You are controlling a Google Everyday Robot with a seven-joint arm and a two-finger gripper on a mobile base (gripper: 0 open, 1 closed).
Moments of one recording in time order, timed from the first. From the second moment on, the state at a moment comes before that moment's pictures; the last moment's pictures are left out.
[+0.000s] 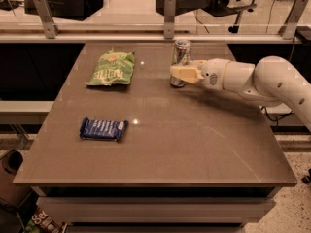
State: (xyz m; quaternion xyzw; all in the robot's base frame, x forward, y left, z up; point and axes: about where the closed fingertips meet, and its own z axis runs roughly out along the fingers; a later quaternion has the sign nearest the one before) arm 0.688 -0.087 0.863 -0.29 0.71 0.34 0.54
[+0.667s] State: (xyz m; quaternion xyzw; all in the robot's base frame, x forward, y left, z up) arm 0.688 -0.081 0.863 -0.29 0.71 0.35 0.53
